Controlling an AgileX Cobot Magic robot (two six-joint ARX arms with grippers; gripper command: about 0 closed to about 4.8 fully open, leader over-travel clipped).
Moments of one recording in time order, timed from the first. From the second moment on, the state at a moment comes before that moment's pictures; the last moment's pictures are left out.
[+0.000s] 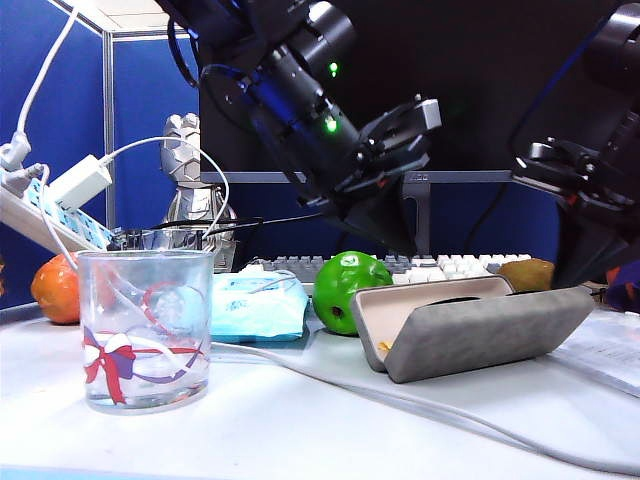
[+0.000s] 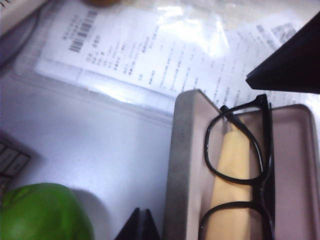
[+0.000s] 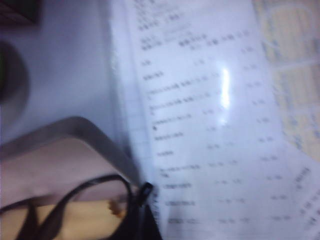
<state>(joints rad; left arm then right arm) -0.72 1.98 1.50 -0.33 0.31 0.21 0.16 1.44 0.84 -0.36 -0.22 0.21</state>
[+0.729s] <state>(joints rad) -0.72 1.98 1.50 -0.33 0.31 0.21 0.16 1.44 0.84 -0.41 -0.30 0.21</state>
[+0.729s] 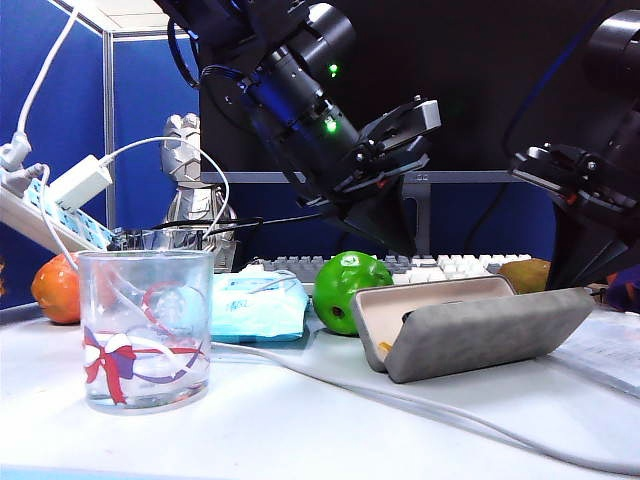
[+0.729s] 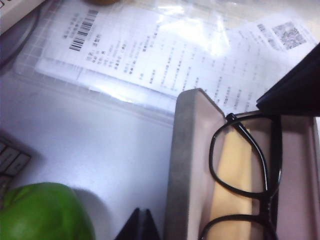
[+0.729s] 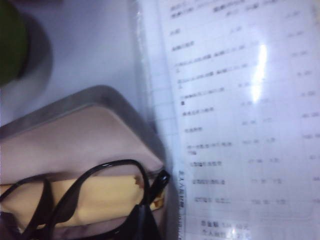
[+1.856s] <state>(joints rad) -0.72 2.03 1.50 -0.34 0.36 0.21 0.16 1.33 0.84 -0.67 -0.38 0.39</state>
